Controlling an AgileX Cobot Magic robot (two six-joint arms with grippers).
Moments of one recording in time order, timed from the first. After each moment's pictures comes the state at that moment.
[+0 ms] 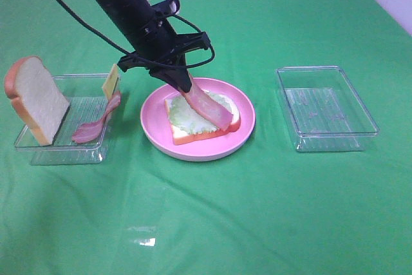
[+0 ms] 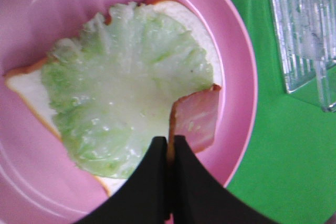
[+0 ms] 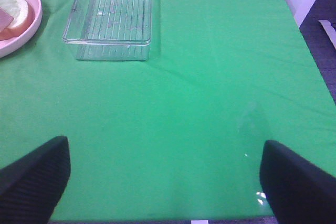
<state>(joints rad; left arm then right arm) -0.41 2.34 -1.98 -0.50 1.06 0.03 0.05 0.00 -0.45 -0.06 1.10 0.06</state>
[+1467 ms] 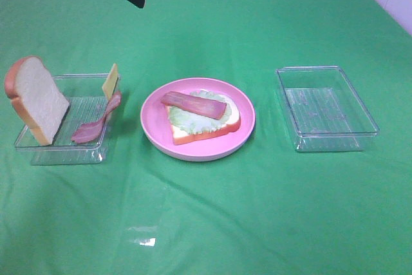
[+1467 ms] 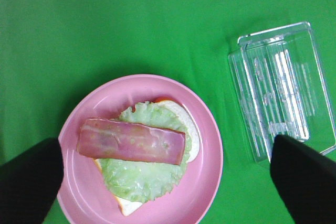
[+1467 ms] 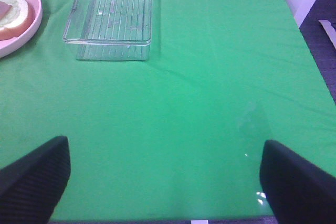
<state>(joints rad) -0.41 2.25 -2.35 -0.25 1.21 -0.25 0.05 0.00 -0.45 -0.06 1.10 0.06</state>
